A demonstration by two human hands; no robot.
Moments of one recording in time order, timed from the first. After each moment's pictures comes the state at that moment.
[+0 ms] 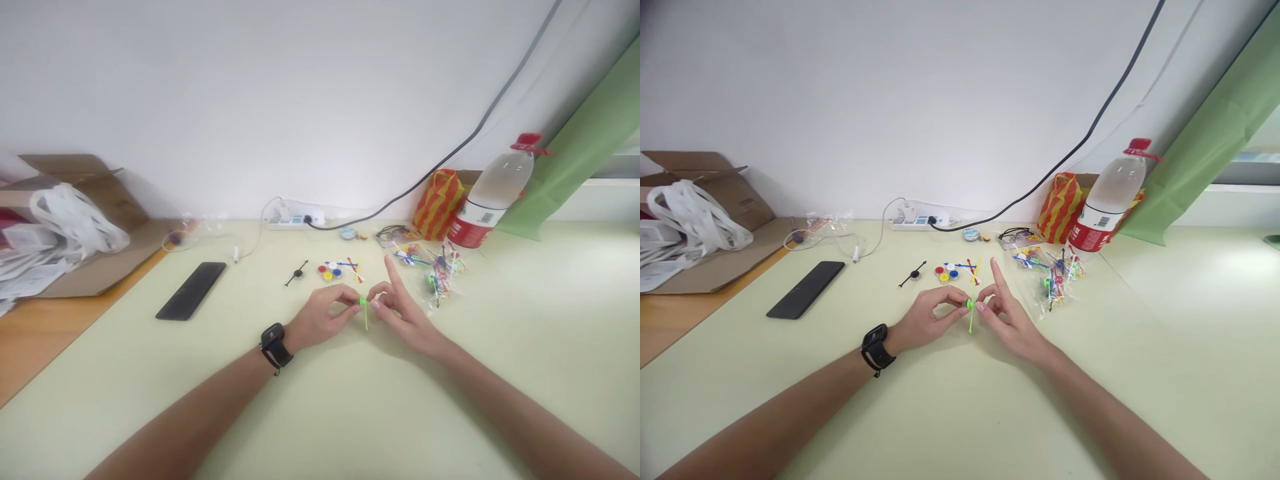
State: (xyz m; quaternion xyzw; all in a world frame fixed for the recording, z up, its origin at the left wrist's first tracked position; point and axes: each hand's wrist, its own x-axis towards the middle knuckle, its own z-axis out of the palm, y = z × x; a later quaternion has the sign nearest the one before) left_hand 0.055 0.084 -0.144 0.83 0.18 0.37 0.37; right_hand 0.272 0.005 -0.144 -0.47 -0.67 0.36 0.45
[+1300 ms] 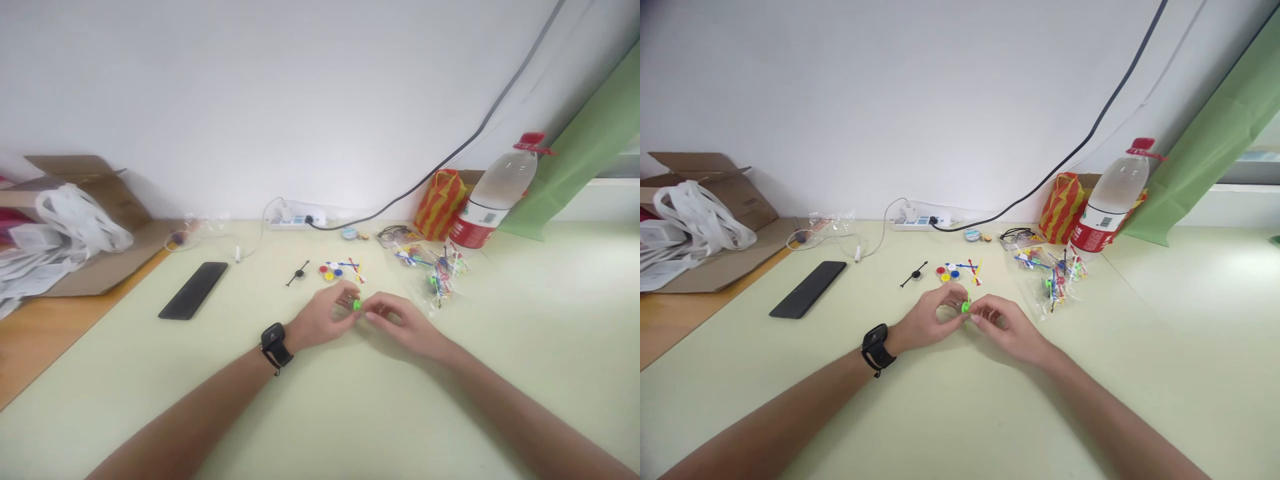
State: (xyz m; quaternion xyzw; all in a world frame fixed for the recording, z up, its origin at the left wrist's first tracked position) left_hand 0.053 0.083 -0.142 0.84 0.20 0.33 0.38; right_hand 0.270 0.006 -0.136 -0.46 -0.71 0.38 0.38
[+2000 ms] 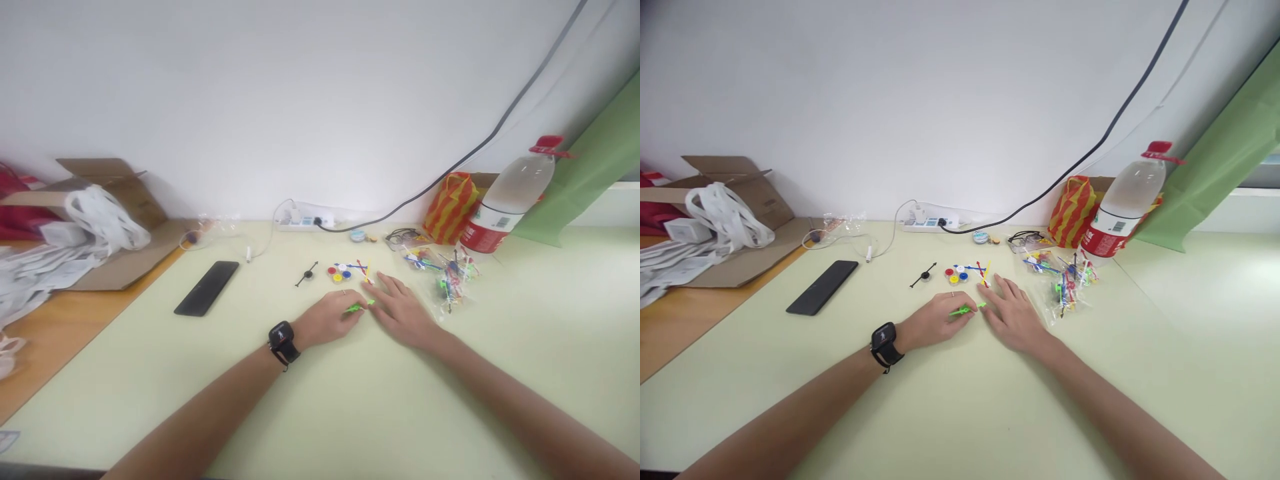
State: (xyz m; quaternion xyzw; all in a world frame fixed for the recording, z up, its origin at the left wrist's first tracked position) left_hand 0.046 0.090 -0.141 0.90 0.20 0.26 0.27; right_hand 0.280 0.038 -0.178 -0.59 -0.78 0.04 0.18
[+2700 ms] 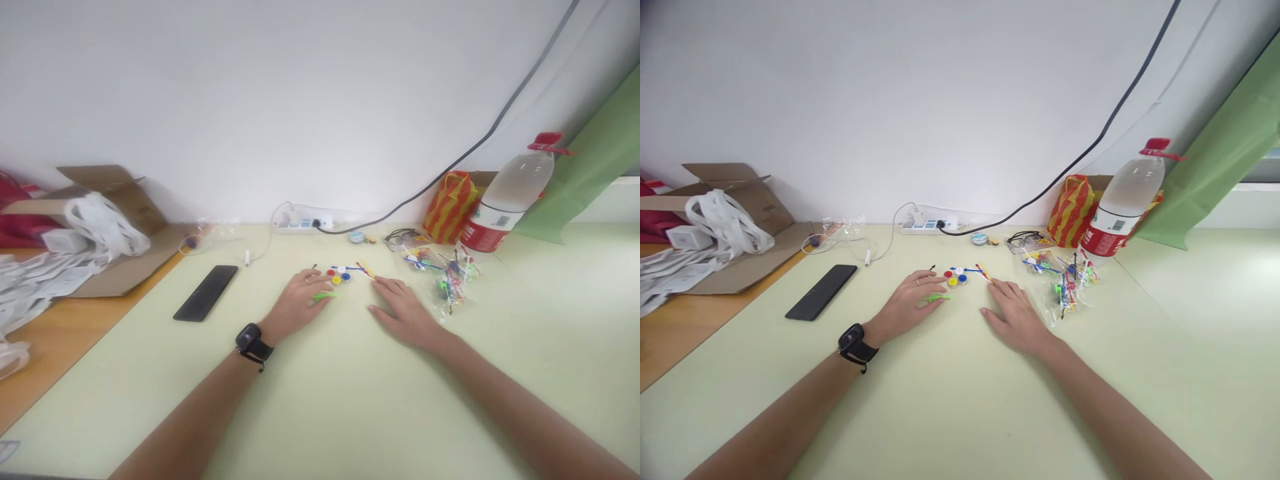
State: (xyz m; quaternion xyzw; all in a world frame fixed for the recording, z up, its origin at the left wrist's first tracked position) left_hand -0.005 0.127 -0.146 0.91 0.27 0.30 0.08; right_hand 0.288 0.043 -0.181 -0.57 -0.79 0.06 0.23
